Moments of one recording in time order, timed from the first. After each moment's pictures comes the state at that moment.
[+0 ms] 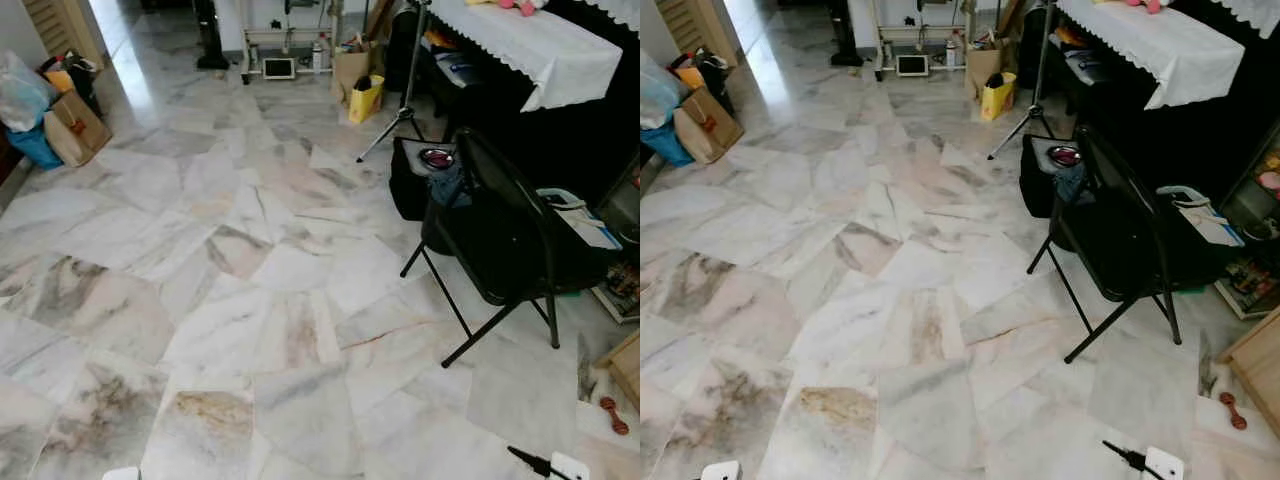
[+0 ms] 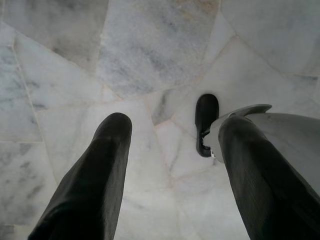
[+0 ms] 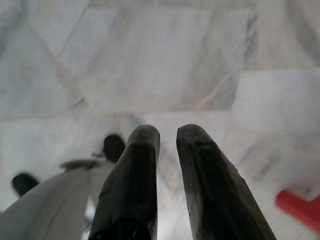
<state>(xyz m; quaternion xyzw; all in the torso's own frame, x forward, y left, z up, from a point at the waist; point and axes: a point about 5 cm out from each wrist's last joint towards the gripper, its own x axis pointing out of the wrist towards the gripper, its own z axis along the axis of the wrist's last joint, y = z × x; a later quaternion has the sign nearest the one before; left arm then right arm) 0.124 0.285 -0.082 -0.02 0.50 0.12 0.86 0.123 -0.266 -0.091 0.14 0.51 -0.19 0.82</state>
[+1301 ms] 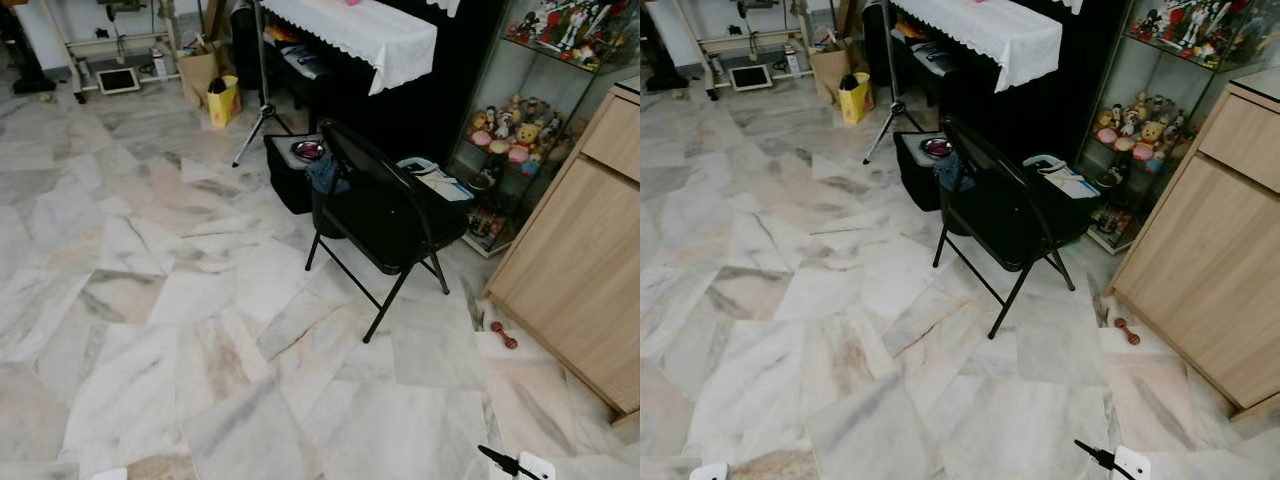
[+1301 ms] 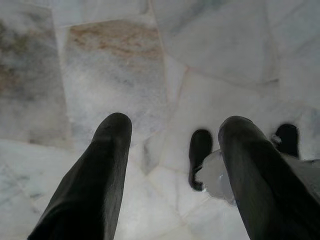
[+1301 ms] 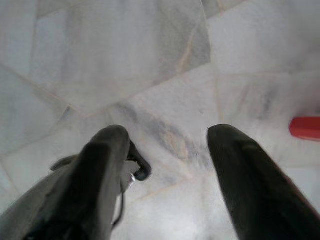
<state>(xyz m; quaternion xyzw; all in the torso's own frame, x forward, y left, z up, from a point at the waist) 0.131 0.291 -0.077 -0.03 0.49 0.13 0.86 0.132 -0.235 -0.098 0.15 0.52 -0.17 0.82</state>
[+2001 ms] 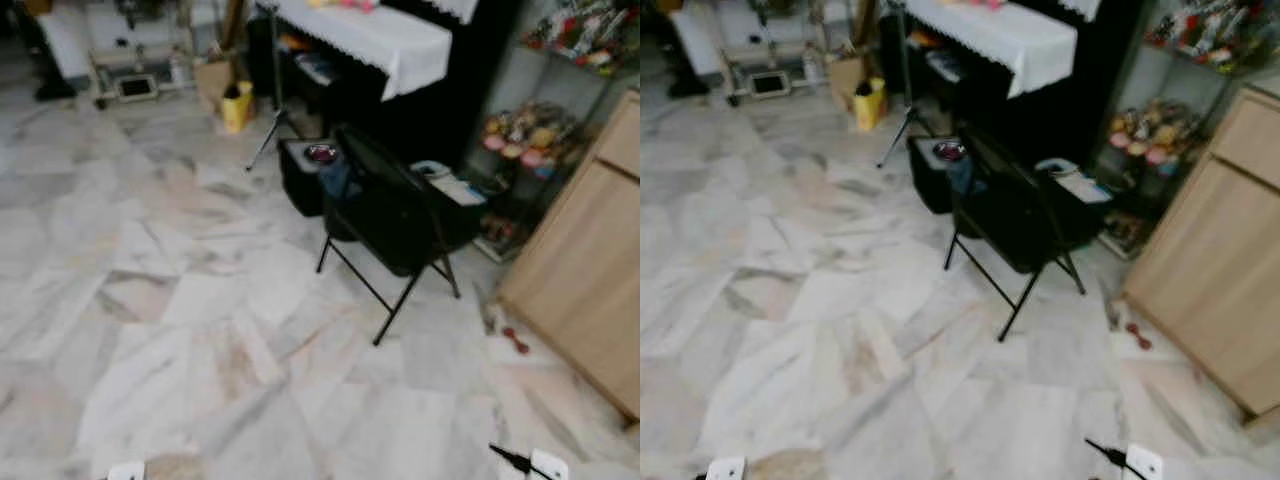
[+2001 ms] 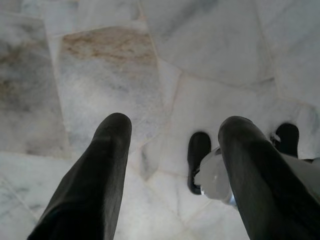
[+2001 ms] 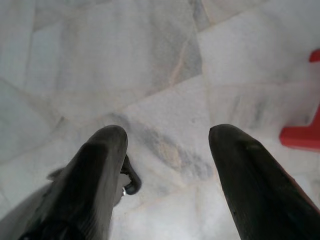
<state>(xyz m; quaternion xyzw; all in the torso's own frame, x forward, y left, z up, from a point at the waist) 0.135 0.278 -0.081 -0.02 0.49 0.12 0.86 0.136 -0.250 -0.092 0.14 0.51 -0.18 0.83</state>
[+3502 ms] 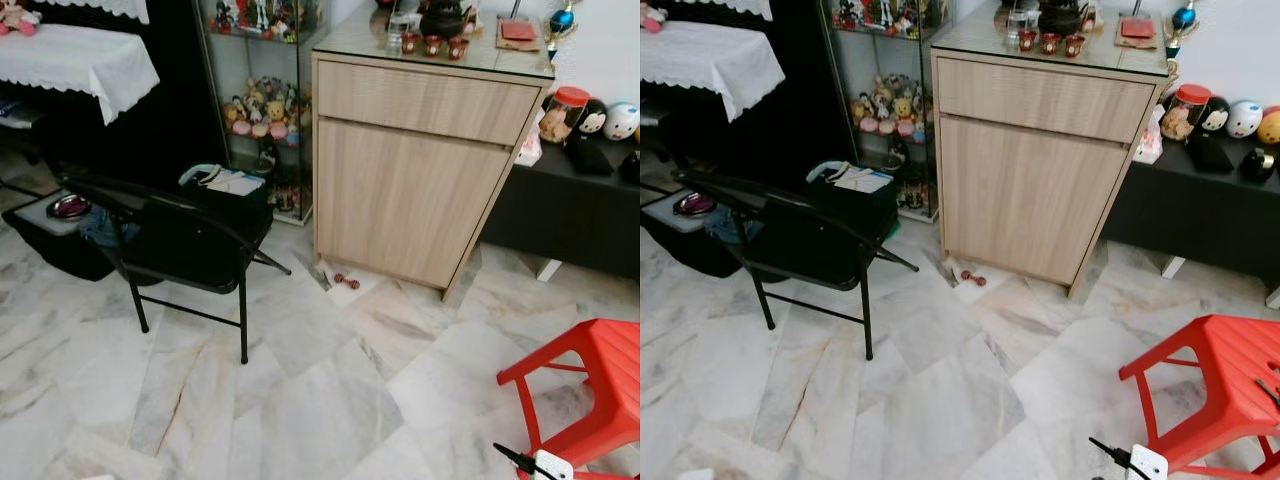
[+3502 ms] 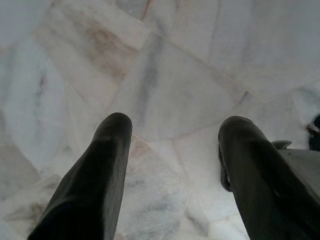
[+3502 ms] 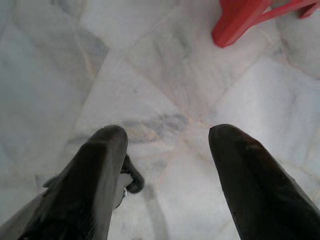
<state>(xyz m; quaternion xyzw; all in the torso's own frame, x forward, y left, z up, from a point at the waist) 0.112 0.312 -0.074 0.01 0.50 0.14 0.85 0.138 -0.261 -0.088 0.15 0.49 -0.20 0.83</state>
